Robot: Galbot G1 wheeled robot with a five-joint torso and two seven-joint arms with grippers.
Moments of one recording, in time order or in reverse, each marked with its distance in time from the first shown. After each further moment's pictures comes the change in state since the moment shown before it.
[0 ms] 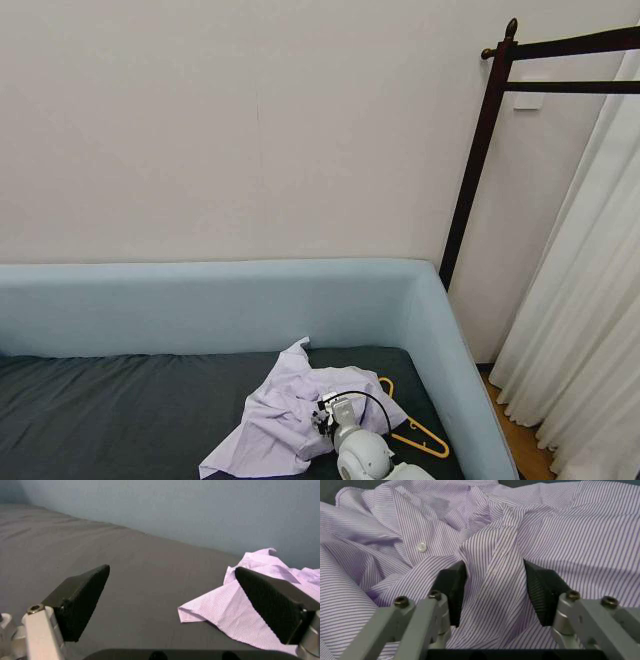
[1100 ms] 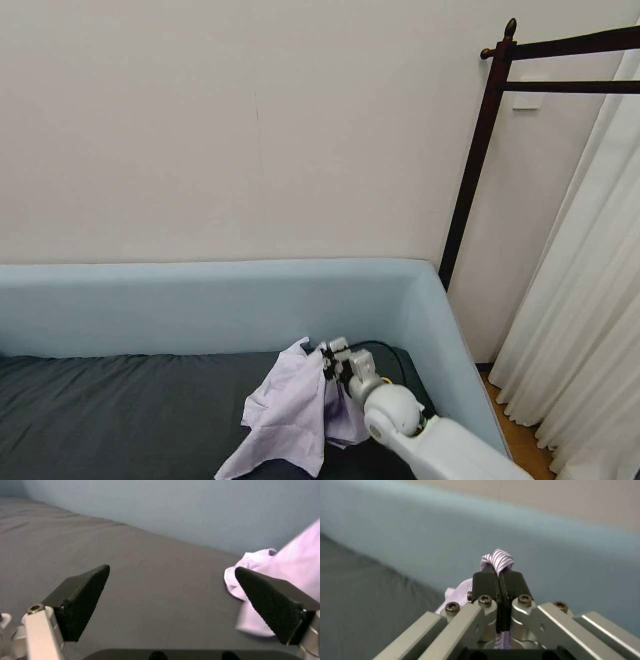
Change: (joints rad) left arm -0.020 -0.028 0.002 0.016 0.000 0.003 0.002; right arm 0.336 -0.167 -0.085 0.214 0.134 0.154 -0.148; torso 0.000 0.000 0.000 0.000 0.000
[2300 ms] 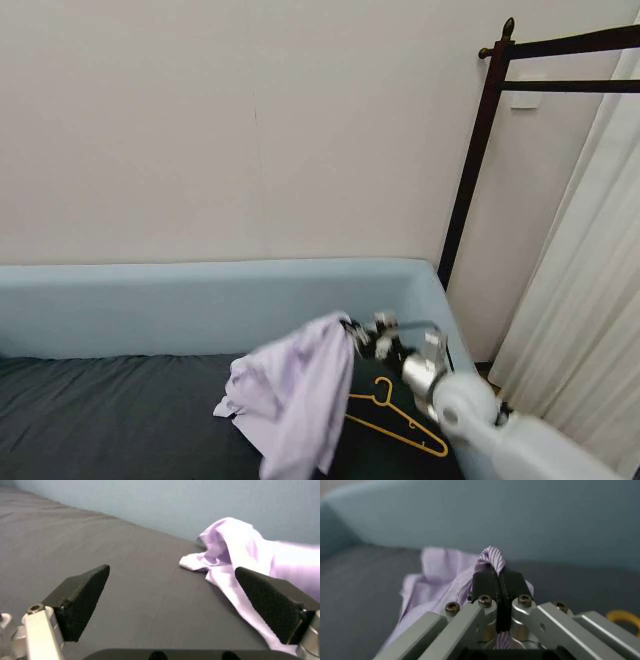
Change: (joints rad) left arm -0.029 -0.039 0.025 -0.005 0.017 0.050 -0.002; right arm -0.463 -0.231 0.237 0.081 0.161 0.239 -0.292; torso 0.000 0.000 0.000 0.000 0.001
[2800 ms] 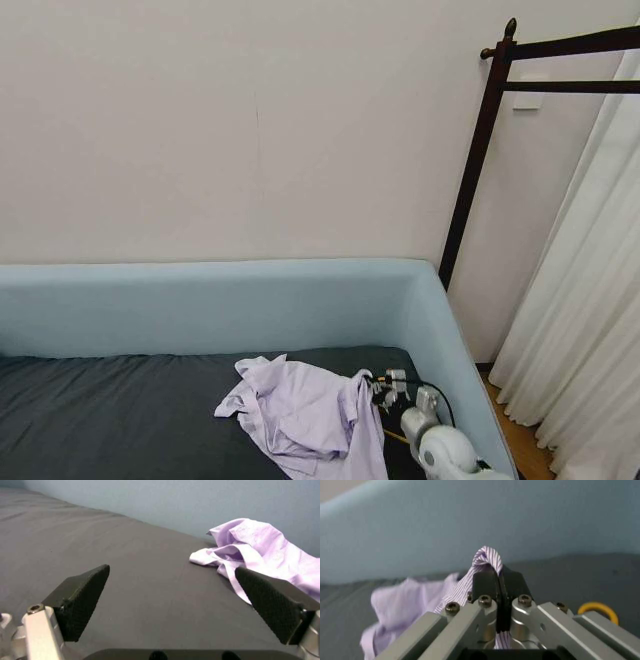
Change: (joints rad) left arm 0.037 0.018 -0.013 0.008 -0.006 -0.029 0.001; right arm 0.087 0.182 0.104 -0.174 0.057 -0.081 0.167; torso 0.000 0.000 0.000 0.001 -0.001
